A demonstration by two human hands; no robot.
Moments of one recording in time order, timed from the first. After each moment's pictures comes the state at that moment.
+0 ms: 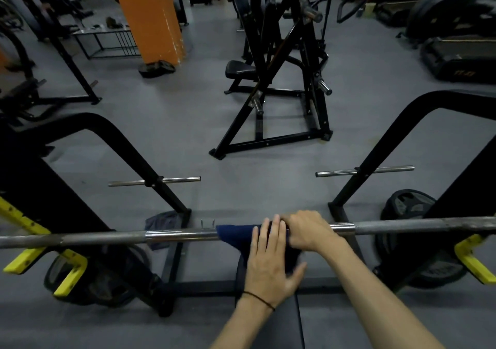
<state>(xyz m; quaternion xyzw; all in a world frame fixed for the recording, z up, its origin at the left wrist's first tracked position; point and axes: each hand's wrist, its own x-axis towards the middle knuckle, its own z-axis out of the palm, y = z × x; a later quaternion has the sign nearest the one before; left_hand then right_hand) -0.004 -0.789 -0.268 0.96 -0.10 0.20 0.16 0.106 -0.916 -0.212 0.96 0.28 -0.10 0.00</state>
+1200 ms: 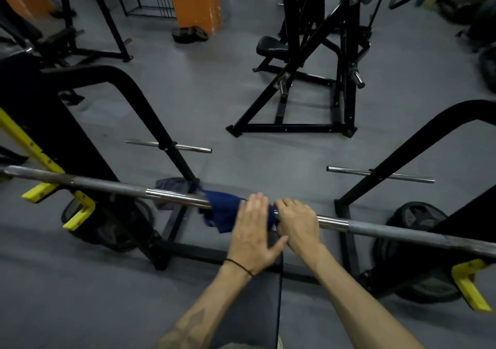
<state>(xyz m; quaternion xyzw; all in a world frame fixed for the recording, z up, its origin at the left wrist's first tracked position) 0.007 -0.795 -0.273 0.96 -0.03 0.24 0.15 0.089 -0.914 -0.243 0.96 0.27 0.09 -0.05</state>
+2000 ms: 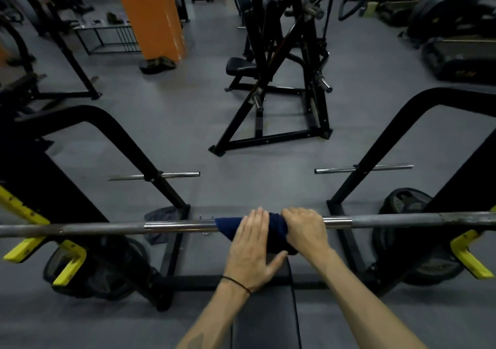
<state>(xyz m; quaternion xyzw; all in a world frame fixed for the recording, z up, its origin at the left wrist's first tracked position) 0.001 -0.757 -0.273 0.97 -0.11 0.20 0.11 0.086 -0.913 -0.246 0.96 0.23 0.14 -0.04</state>
